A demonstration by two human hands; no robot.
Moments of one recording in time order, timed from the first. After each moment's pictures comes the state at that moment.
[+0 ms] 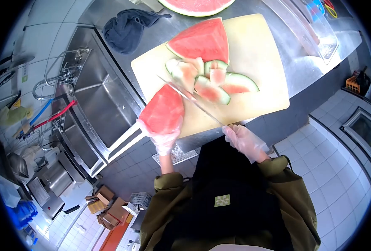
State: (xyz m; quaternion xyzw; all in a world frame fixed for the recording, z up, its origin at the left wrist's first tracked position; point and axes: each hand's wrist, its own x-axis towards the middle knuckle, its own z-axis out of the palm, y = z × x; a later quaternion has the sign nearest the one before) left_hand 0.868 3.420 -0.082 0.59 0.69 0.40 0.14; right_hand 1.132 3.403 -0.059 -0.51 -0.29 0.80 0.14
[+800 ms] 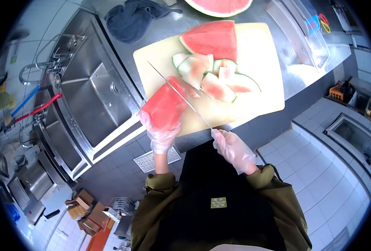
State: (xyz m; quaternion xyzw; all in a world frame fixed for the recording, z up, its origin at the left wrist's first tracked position) left_hand 0.847 3.419 -0.089 0.64 0.64 0.42 0.07; right_hand 1.074 3.391 -0.024 -0.53 -0.26 0.79 0.17
